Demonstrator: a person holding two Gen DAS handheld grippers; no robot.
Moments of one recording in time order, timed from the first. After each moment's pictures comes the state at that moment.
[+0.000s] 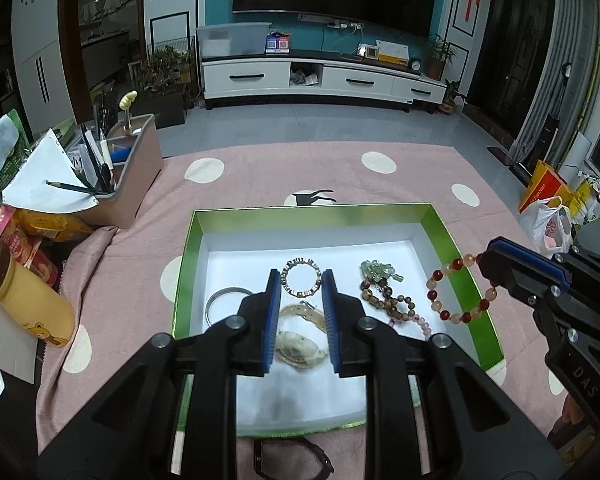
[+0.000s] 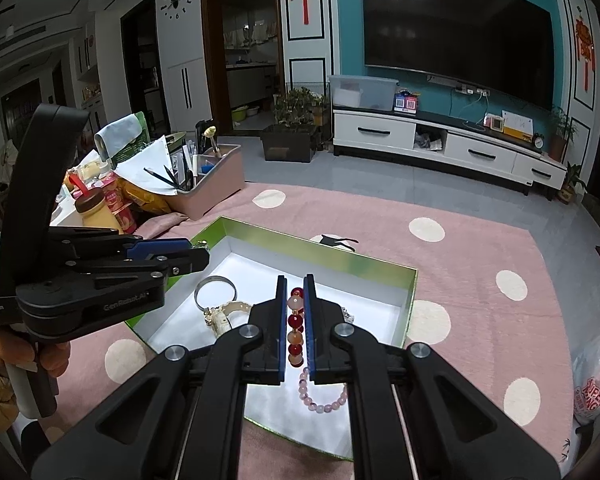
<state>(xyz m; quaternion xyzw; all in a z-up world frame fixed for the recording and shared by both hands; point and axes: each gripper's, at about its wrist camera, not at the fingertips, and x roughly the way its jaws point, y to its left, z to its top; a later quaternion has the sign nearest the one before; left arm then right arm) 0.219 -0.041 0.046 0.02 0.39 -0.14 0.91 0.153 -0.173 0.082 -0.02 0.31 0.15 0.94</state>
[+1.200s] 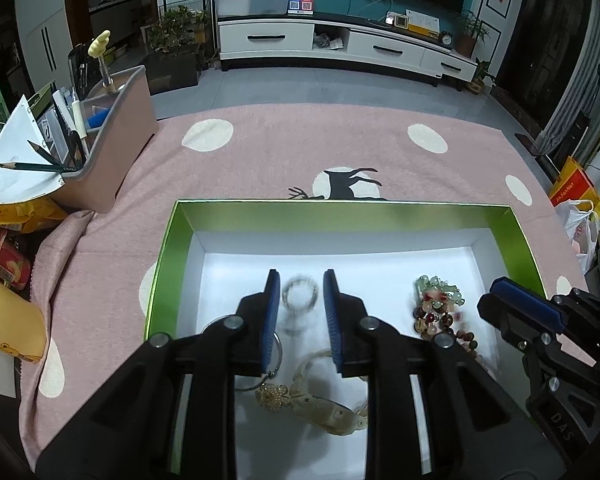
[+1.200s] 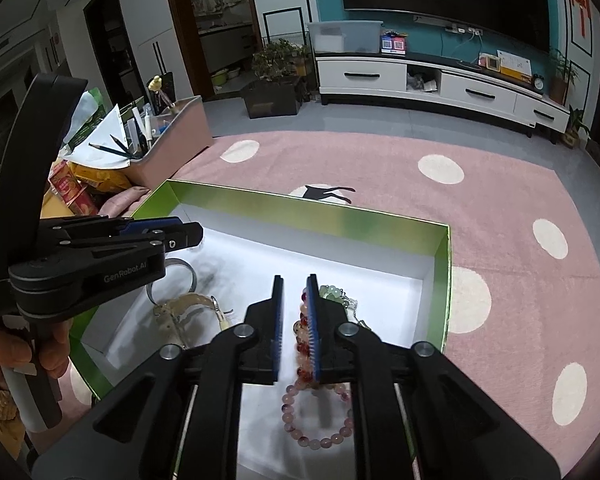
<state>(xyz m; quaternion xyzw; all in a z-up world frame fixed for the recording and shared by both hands) 0.296 -0.048 -0.010 0.01 0.45 -0.10 0.89 0.223 -0.176 0.017 0.02 0.39 0.13 0.91</state>
